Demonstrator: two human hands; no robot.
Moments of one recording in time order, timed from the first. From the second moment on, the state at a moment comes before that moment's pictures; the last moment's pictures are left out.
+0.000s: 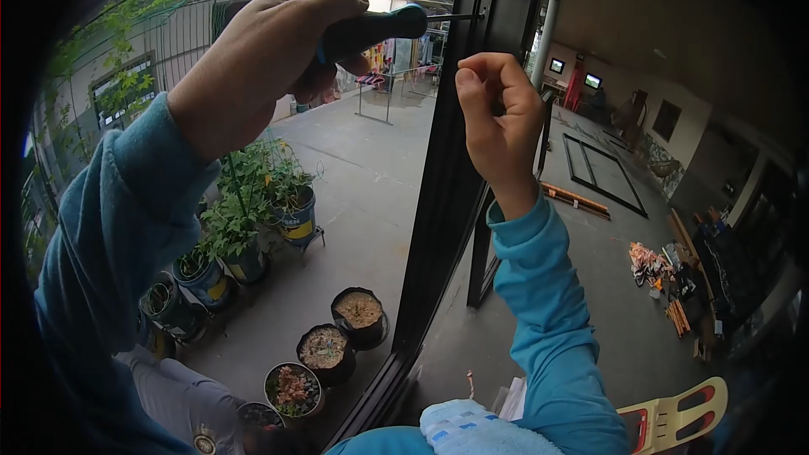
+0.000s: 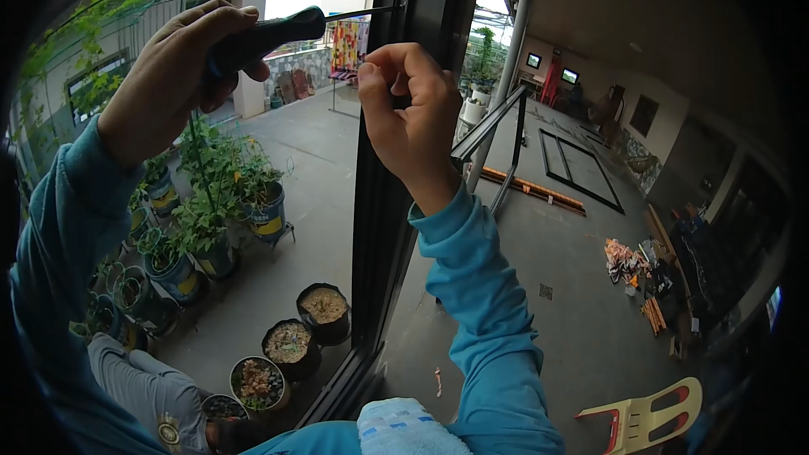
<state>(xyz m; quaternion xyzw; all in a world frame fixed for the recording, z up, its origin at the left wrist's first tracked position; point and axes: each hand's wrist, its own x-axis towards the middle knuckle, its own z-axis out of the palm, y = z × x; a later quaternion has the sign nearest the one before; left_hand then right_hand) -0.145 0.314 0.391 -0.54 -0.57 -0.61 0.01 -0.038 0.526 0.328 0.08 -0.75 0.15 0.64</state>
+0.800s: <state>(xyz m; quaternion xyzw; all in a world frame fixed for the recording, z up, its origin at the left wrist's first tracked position) -0.136 0.307 0.376 -0.52 -0.59 -0.61 -0.11 -0.104 0.499 0.363 0.18 -0.40 0.73 0.52</state>
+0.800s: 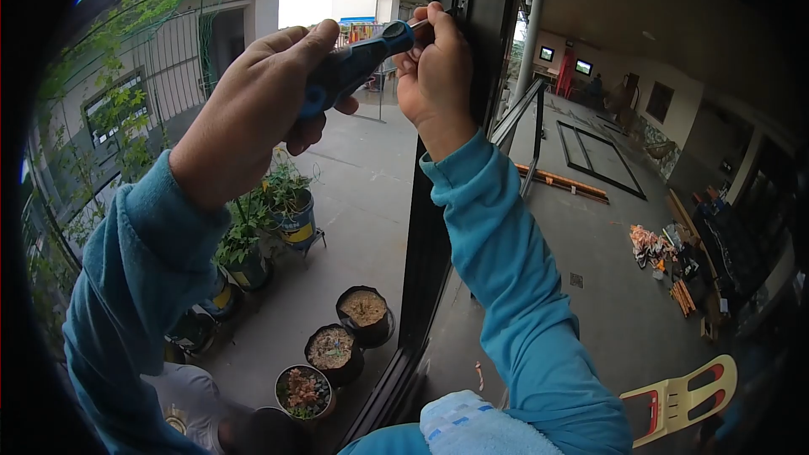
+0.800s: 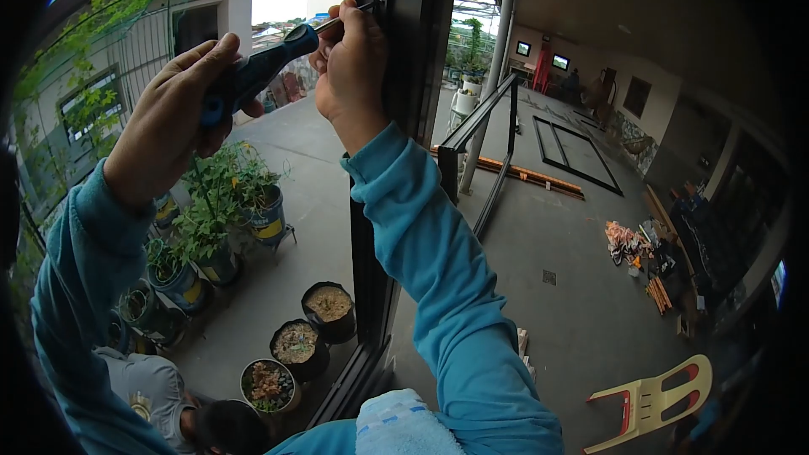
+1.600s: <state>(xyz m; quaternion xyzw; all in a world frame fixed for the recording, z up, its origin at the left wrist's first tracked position) -0.165 0.305 0.387 -0.51 -0.58 -0.63 0.06 -0.126 0.480 0.379 0.18 -0.30 0.74 0.57</state>
